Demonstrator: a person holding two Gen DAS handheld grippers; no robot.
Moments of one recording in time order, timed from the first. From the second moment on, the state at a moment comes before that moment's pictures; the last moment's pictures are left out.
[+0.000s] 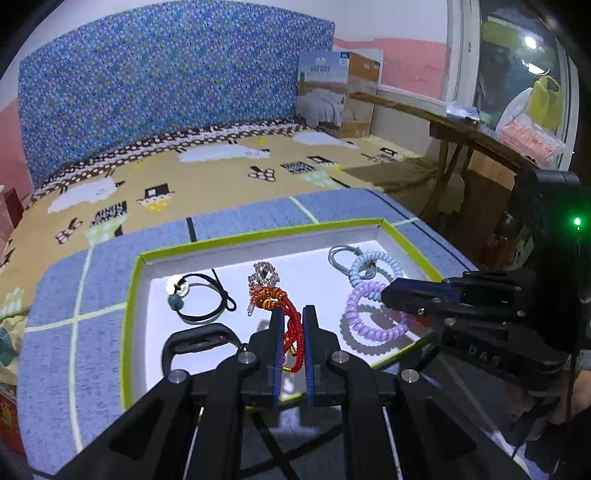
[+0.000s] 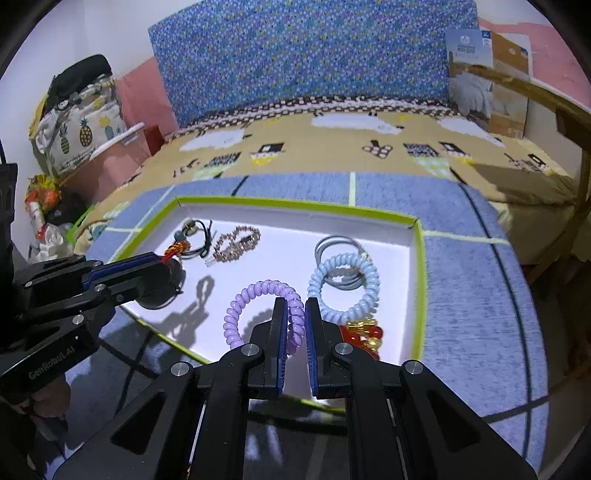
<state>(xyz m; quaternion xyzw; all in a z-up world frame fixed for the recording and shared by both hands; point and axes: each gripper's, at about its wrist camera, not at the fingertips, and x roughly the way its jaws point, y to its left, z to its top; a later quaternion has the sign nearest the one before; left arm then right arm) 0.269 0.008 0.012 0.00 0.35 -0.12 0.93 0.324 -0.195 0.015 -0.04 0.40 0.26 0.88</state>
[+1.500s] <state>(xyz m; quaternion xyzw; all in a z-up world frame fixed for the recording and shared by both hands) 0.152 0.022 0.023 -0.06 0.33 -0.08 0.94 0.206 -0.230 0.048 -0.04 0.36 0.27 0.89</state>
